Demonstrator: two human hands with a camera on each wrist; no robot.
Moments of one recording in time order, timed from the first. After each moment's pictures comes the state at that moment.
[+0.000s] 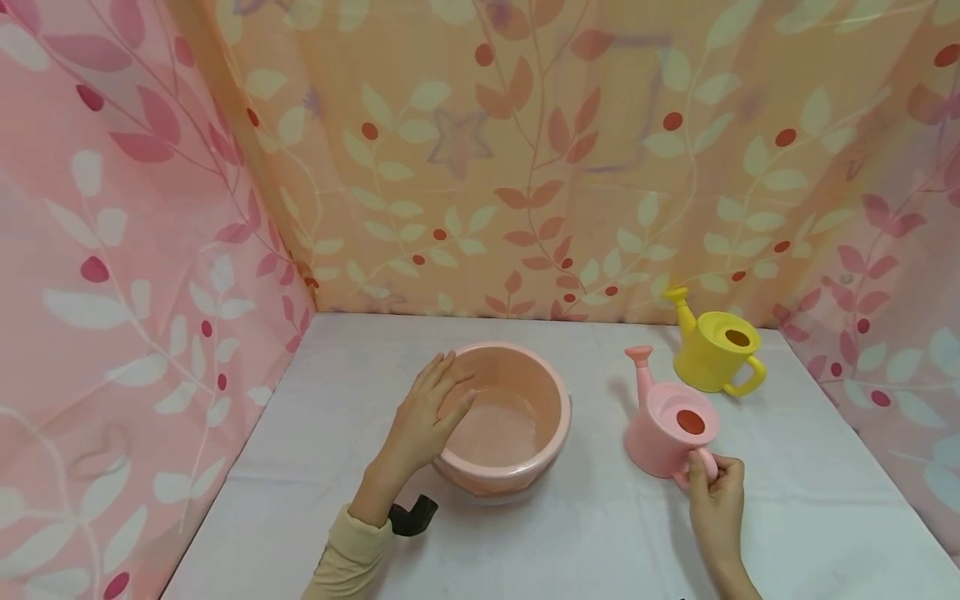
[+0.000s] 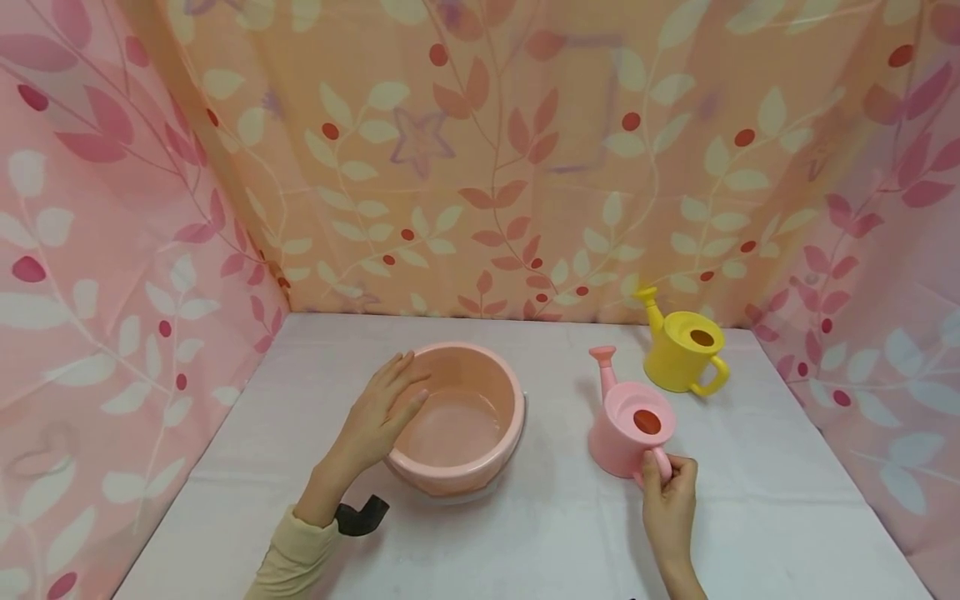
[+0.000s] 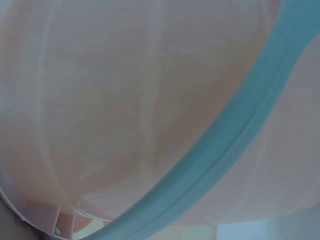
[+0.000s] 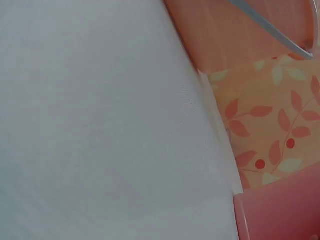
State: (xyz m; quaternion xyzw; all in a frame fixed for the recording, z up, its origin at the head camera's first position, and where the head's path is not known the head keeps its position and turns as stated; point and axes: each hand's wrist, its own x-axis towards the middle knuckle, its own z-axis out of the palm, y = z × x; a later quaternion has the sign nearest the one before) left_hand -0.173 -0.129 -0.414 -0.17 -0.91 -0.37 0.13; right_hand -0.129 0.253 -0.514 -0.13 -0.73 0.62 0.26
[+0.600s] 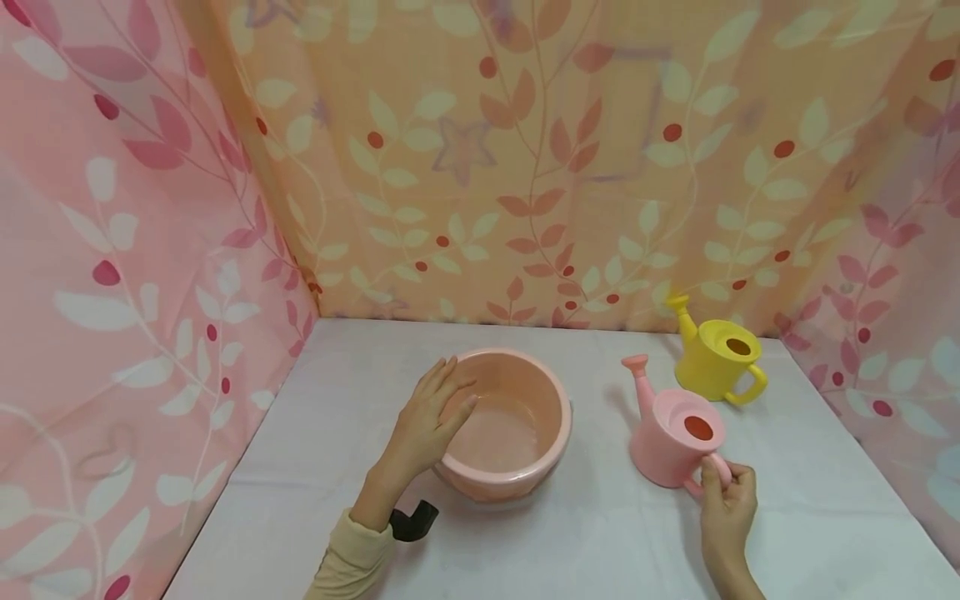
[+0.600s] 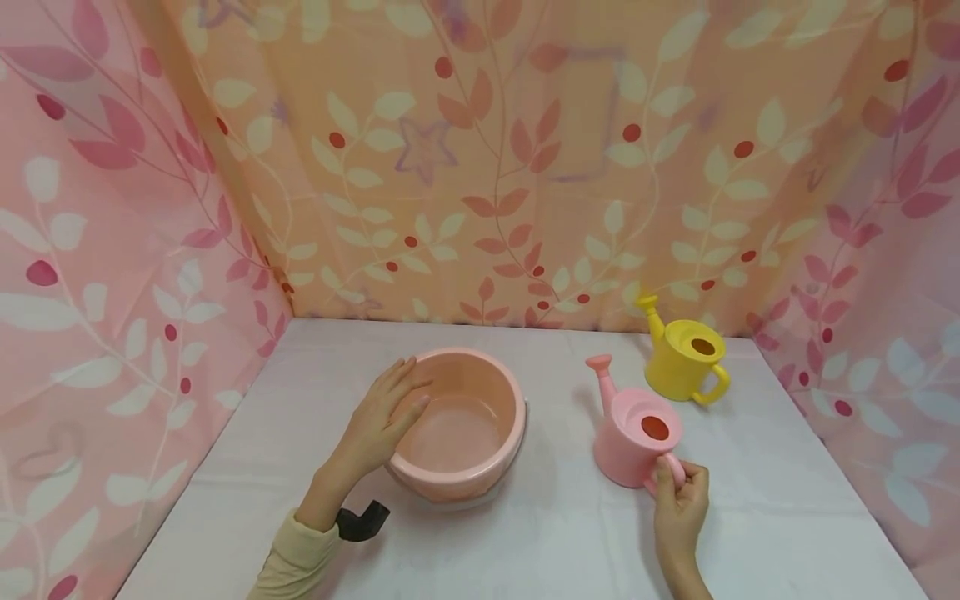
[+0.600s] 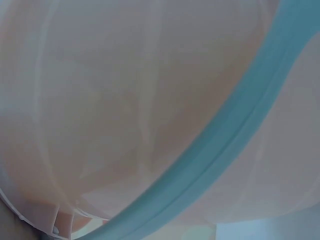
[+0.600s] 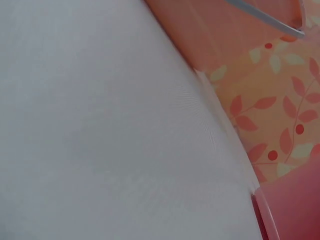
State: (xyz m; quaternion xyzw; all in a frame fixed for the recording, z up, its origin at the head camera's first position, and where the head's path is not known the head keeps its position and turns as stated) left_hand -0.171 -0.128 -0.413 -0.16 -0.91 -0.37 0.13; right_hand -0.135 0.261 -0.521 -0.12 -0.63 0.70 0.32
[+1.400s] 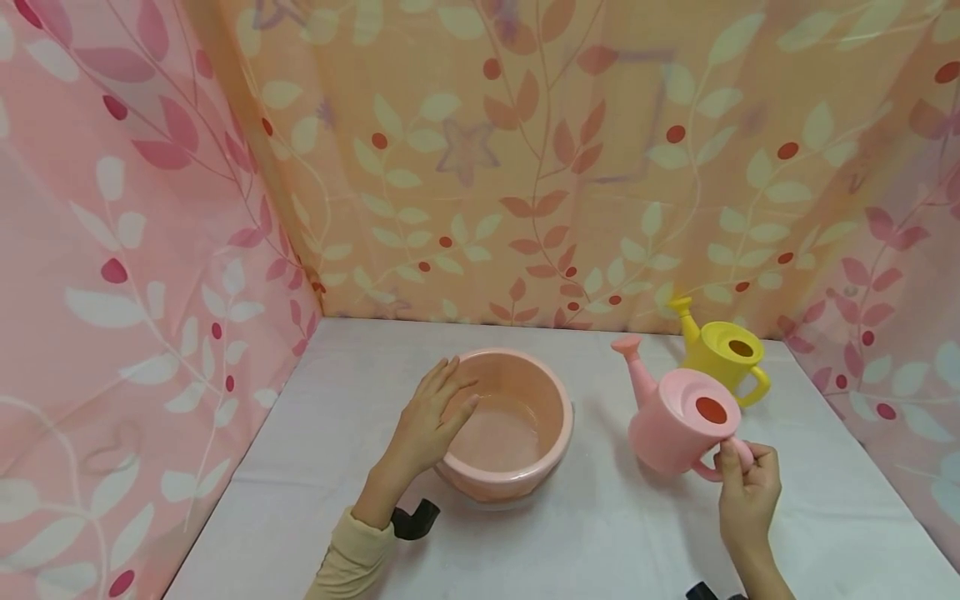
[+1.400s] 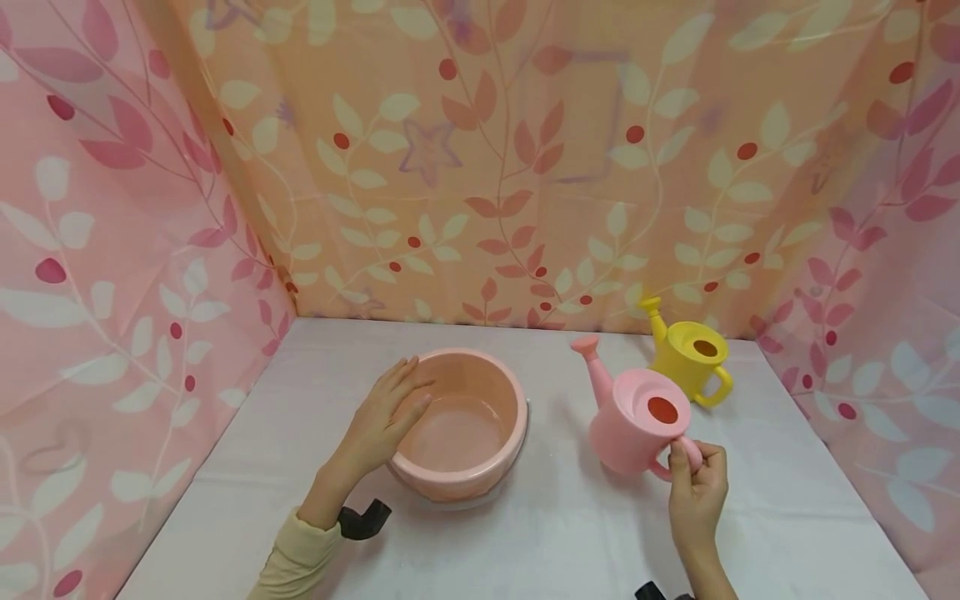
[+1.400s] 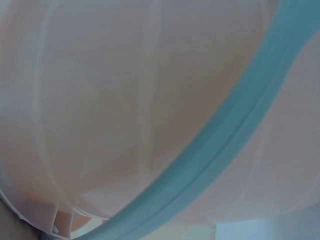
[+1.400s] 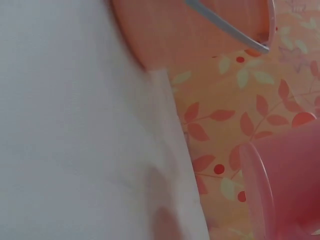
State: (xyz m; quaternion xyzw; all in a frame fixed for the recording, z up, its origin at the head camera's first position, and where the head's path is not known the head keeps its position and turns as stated) left_hand -0.170 -0.129 -0.414 -0.17 -0.91 -0.37 0.13; right_hand -0.140 0.270 -0.481 0.03 -0.66 0.65 0.38
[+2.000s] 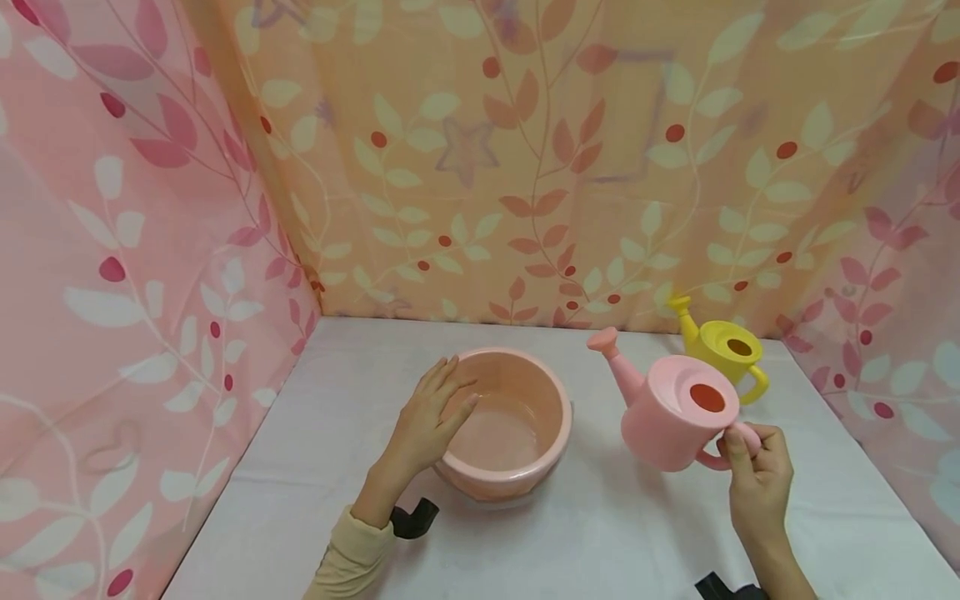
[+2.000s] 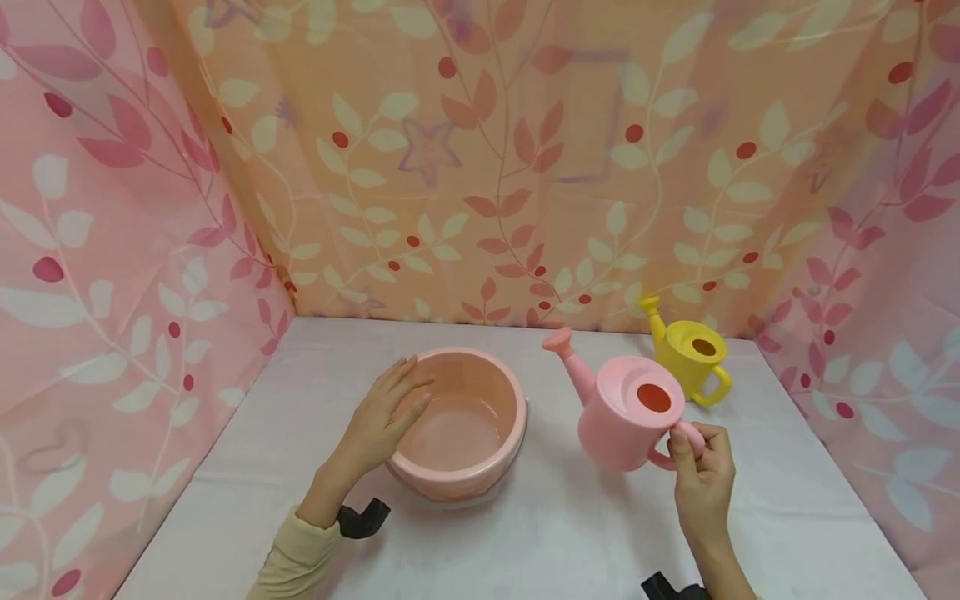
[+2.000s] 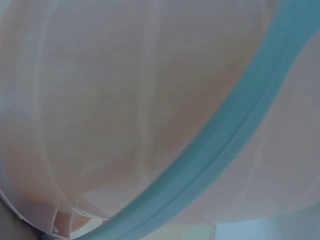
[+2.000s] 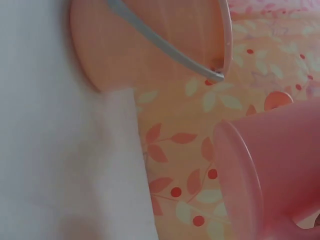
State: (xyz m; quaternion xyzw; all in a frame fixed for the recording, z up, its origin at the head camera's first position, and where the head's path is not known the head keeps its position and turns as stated) left_hand -0.172 -0.129 -0.415 -0.17 -0.91 -0.36 0.14; right_hand -0.134 0.264 -0.438 0.11 -0.64 0.68 0.34
